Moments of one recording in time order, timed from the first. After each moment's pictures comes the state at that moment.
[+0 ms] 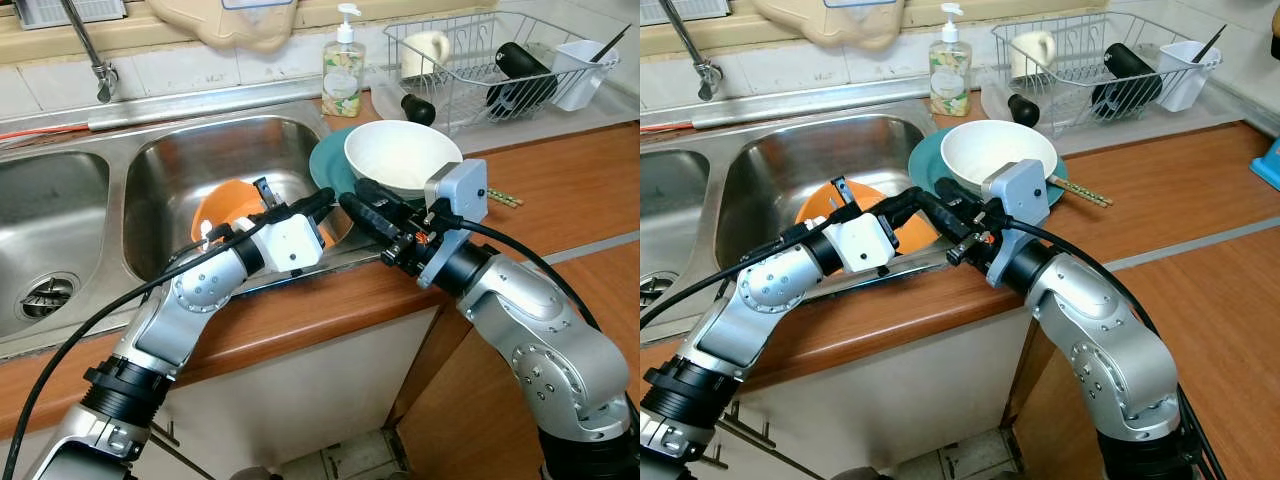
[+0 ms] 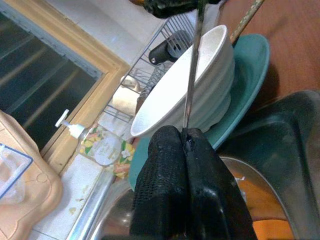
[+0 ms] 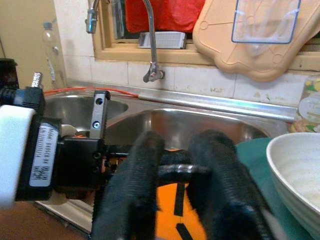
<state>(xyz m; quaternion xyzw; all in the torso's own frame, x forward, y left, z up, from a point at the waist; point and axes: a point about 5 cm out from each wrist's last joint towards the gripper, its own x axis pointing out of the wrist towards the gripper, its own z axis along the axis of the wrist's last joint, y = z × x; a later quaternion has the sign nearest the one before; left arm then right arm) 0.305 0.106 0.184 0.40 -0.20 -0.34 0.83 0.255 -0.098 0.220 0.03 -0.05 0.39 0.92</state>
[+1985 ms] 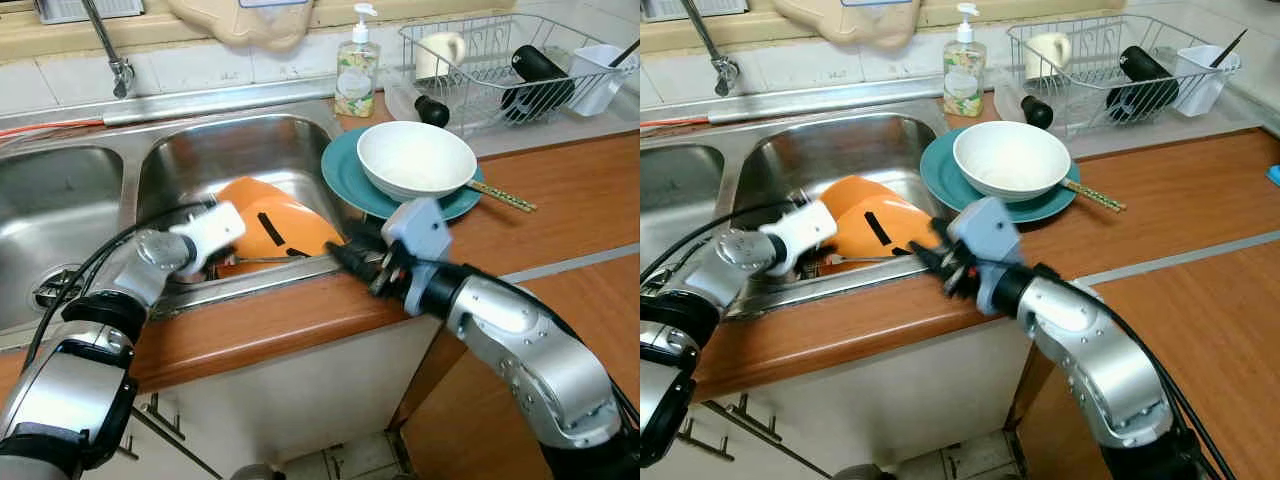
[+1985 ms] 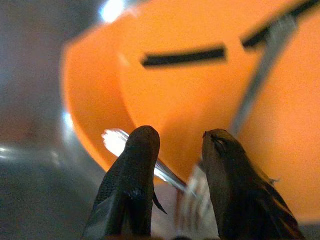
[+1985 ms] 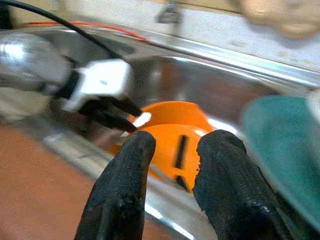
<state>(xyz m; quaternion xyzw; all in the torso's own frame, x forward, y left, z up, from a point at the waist) 0.367 0.212 0.121 0.37 0.18 -0.26 0.87 0.259 -0.096 0.189 -0.07 0.02 0.38 0.92</state>
